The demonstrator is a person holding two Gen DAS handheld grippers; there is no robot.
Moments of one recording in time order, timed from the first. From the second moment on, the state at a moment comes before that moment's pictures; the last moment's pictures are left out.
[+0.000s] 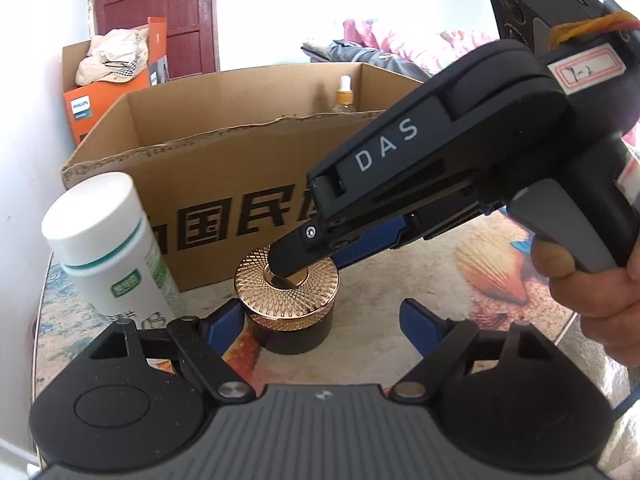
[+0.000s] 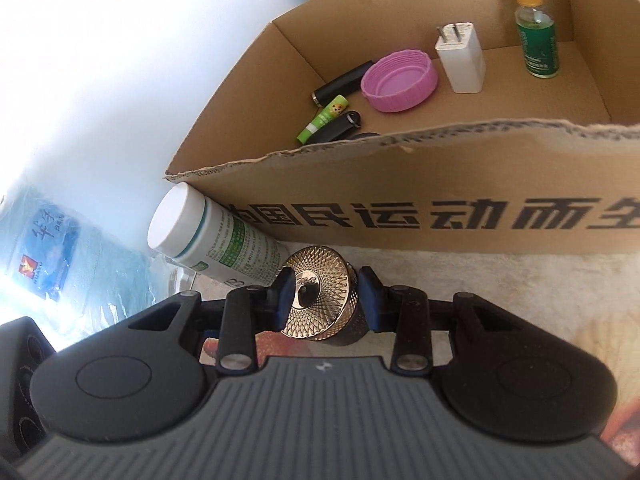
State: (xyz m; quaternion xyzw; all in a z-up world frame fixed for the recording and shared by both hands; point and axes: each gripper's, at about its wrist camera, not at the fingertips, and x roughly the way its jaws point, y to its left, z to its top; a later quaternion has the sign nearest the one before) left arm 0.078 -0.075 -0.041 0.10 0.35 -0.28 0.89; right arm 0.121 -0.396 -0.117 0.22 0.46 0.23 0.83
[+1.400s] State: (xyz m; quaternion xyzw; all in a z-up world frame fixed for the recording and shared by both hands) left arm 0.063 -0.126 -0.039 0.12 0.41 -0.25 0.87; right arm 0.068 -0.454 -0.135 0.30 0.46 0.19 0.82
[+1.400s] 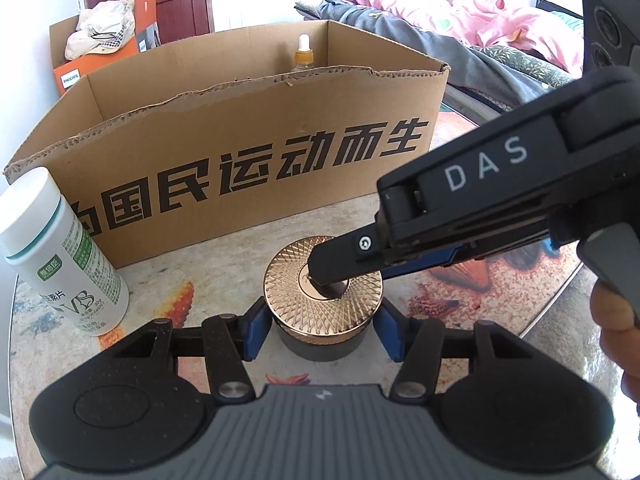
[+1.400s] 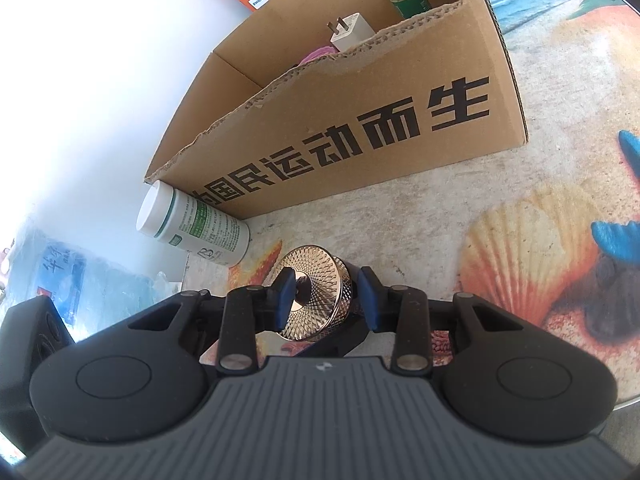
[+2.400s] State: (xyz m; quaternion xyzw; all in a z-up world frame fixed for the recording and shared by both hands) left arm 0.077 -0.133 -0.050 0.11 0.42 -0.25 0.87; right arm 0.071 -0.460 -0.146 0.32 0.46 0.18 0.81
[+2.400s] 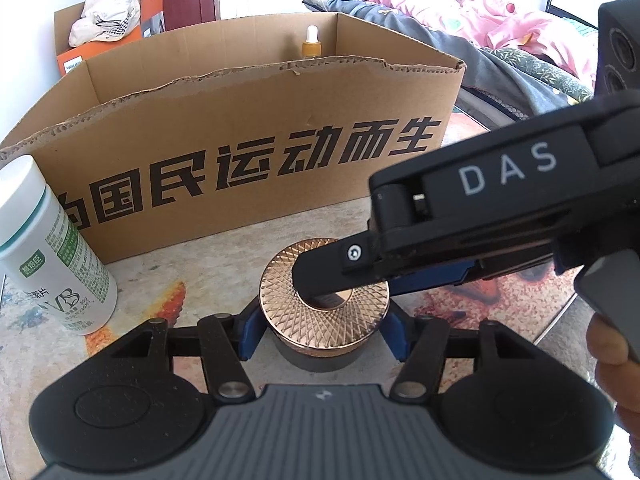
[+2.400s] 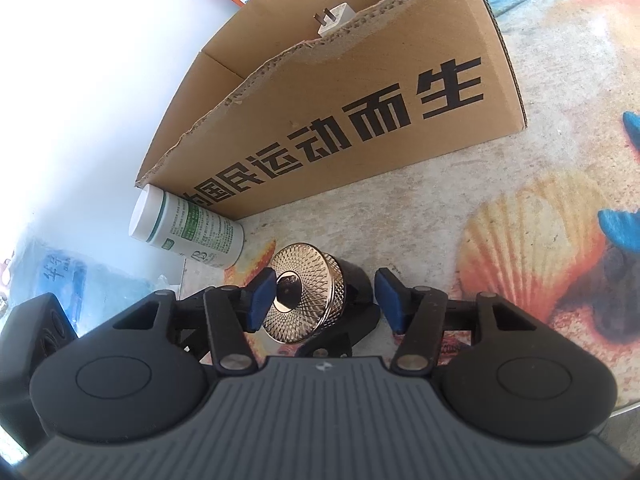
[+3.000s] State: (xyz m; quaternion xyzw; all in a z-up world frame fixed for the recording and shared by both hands) left arm 0.067 -0.091 -0.070 0.01 0.37 -0.31 0.87; right arm 0.068 -0.472 -0.155 0.38 0.43 0.19 0.80
